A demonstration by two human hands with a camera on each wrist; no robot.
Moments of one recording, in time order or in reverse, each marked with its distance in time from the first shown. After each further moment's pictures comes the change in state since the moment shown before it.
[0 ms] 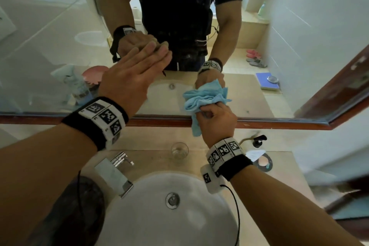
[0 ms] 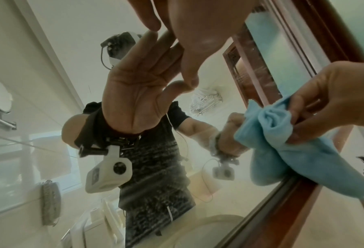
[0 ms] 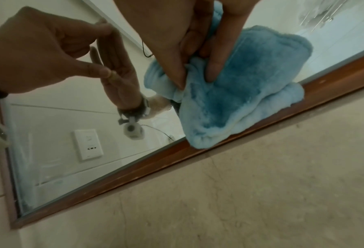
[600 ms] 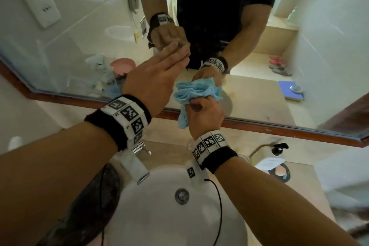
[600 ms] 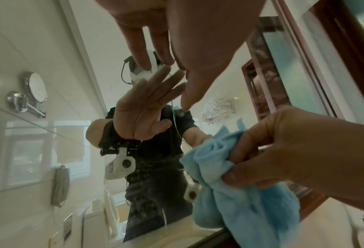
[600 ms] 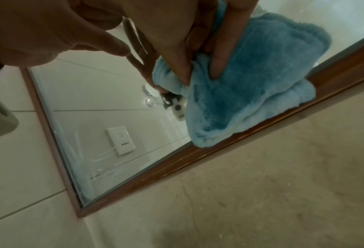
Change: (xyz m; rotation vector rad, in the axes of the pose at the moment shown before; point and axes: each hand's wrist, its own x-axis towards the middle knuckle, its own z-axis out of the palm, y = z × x) left_hand -0.019 0.020 -0.023 0.073 -0.056 -0.177; right_hand -0.011 -0.058 0.055 0.161 -0.089 0.039
